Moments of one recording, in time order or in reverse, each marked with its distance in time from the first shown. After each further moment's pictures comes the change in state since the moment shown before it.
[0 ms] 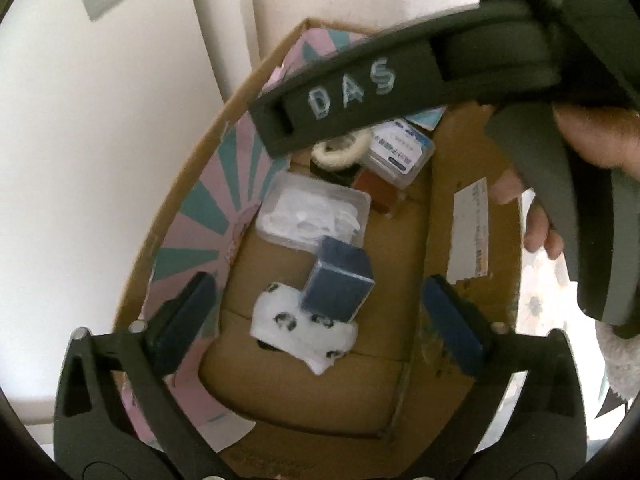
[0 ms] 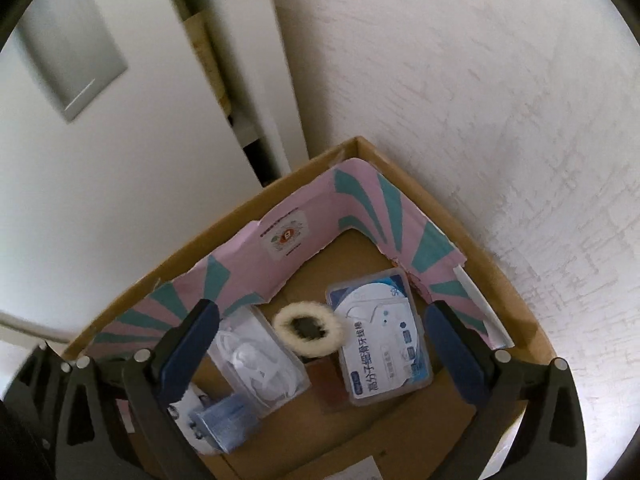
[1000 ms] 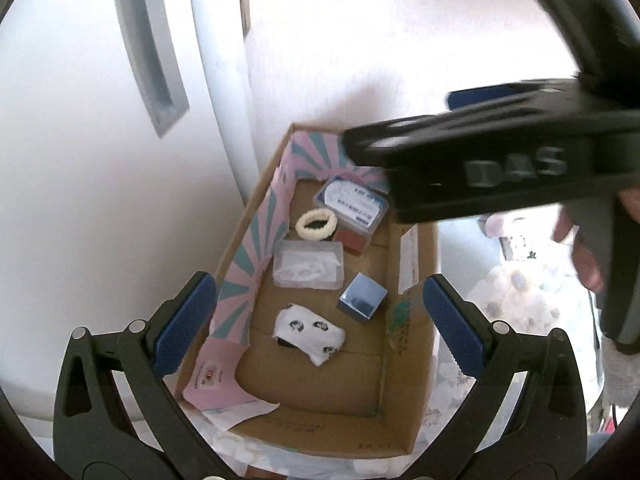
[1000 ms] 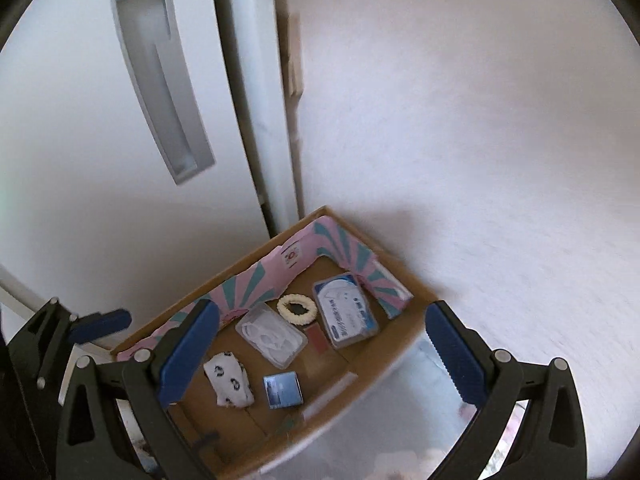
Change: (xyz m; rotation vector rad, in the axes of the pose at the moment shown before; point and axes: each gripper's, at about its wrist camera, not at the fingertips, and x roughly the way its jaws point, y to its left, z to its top) left arm -0.087 0.003 -0.013 0.091 -0.239 -0.036; right arm -0.155 0.003 -0.038 0.090 -0.232 -0.136
